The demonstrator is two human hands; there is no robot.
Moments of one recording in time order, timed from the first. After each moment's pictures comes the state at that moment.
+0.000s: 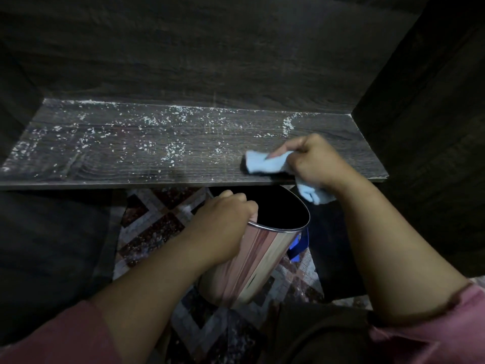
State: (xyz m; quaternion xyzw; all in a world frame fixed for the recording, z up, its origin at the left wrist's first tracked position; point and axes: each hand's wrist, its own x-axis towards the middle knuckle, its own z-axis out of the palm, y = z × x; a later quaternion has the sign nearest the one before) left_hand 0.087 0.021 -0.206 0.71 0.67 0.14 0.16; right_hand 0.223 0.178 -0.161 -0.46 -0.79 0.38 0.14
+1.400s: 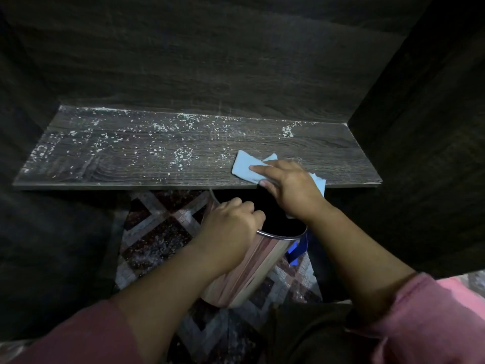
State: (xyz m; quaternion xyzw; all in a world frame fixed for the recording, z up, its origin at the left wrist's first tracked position) left_hand 0.096 0.008 -0.206 0.75 0.64 0.14 0.07; right_hand 0.221 0.164 -0.226 -0.33 -0.93 0.11 0.15
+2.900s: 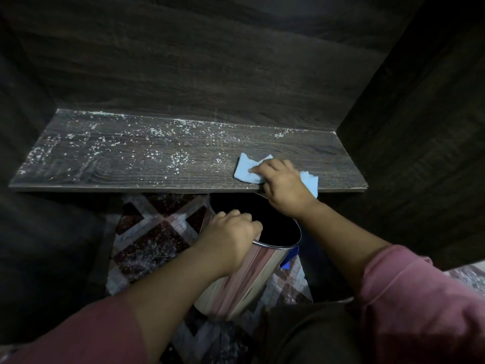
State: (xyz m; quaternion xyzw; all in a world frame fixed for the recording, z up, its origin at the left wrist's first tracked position) left_hand 0.103 0.008 -0.203 0.75 0.65 0.05 0.12; right_hand 0.215 0.161 -0.209 -0.36 -0.92 0.10 0.09
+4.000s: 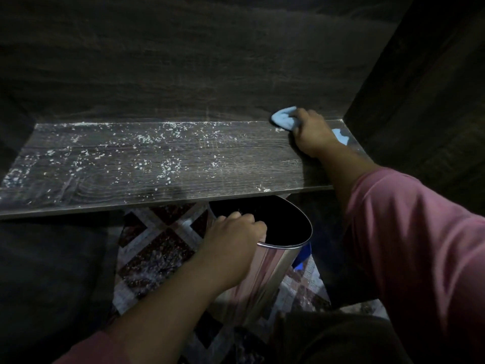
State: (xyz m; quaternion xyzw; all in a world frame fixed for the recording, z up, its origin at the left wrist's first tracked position) left_hand 0.100 0.027 -0.222 0.74 0.65 0.12 0.12; right_hand 0.217 0.311 -0.202 -0.52 -0.84 0.10 0.11
